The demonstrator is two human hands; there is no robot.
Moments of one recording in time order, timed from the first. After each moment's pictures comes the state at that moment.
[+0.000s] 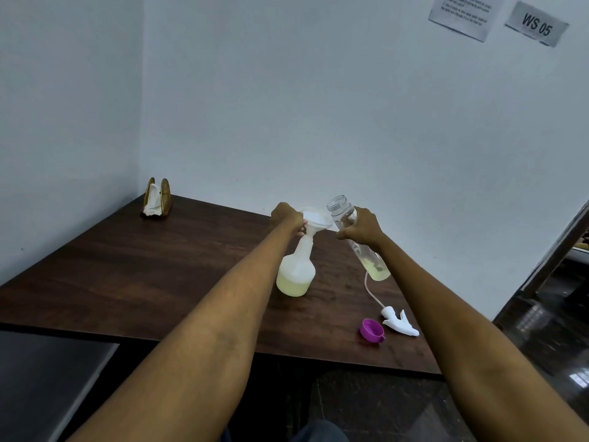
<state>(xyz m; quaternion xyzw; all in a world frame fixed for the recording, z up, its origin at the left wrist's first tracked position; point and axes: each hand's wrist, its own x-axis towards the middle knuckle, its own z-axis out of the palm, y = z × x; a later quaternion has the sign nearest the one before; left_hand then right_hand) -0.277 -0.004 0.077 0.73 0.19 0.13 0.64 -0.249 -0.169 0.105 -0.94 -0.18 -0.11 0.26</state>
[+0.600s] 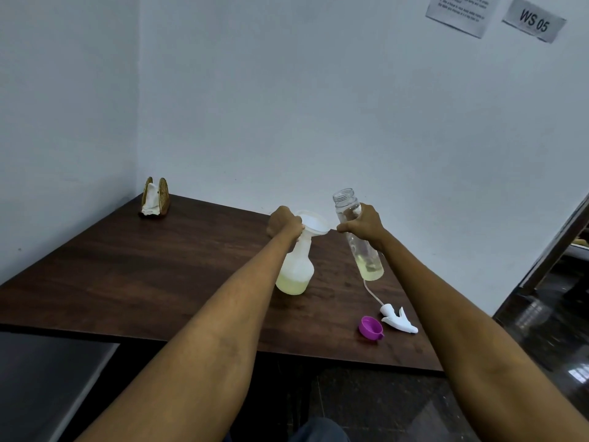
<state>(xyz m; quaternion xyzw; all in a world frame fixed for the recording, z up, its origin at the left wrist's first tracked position) -0.287 -0.014 0.066 0.74 0.21 0.18 0.62 -0.255 -0.174 0.110 -0.92 -0.15 -0.12 0.35</state>
